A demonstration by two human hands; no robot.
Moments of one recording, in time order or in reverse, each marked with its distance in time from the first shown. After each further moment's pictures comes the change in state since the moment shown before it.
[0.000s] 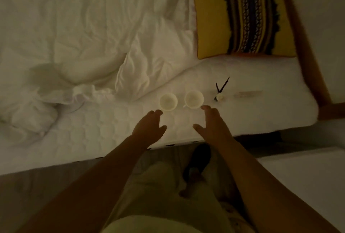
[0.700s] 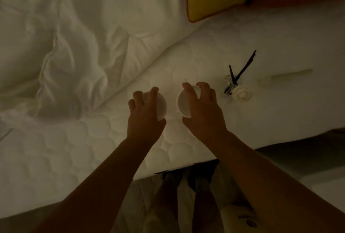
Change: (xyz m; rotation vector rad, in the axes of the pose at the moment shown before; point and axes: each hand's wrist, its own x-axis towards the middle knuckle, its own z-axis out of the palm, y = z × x) left_hand 0.185 -0.014 0.114 0.052 0.274 0.073; right_hand 0.165 0.078 0.098 -0.282 0.232 -0.159
